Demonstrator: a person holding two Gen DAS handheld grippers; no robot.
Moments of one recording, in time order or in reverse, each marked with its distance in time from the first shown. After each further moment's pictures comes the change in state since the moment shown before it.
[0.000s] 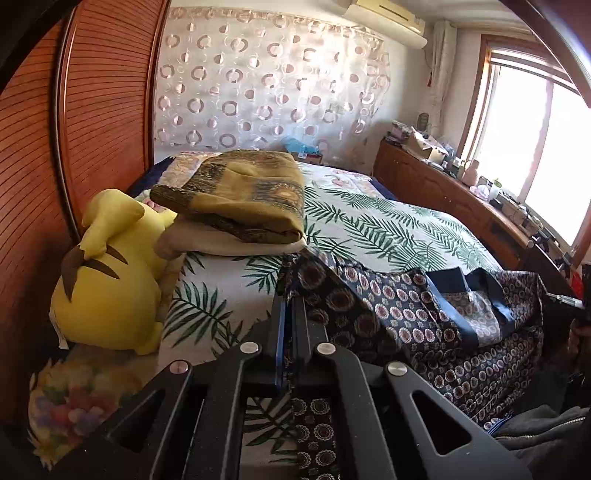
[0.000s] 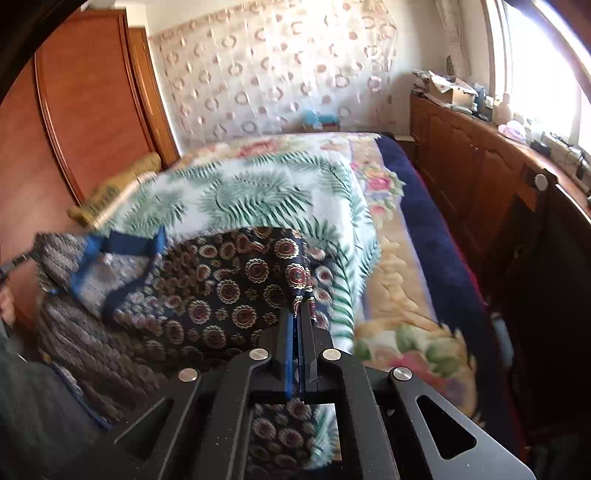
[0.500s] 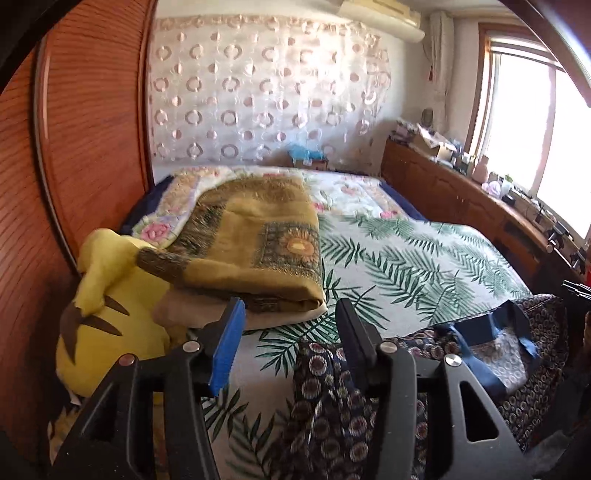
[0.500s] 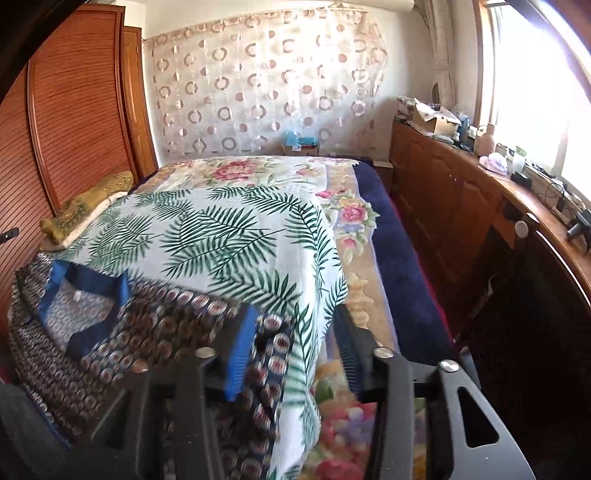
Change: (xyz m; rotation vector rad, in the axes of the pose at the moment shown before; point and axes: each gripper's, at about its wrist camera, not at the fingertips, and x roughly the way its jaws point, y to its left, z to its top) left arm 0.061 0.006 0.066 0.069 0.014 0.028; right arm 0.021 -0.001 0.044 -0.038 -0.081 -0.086
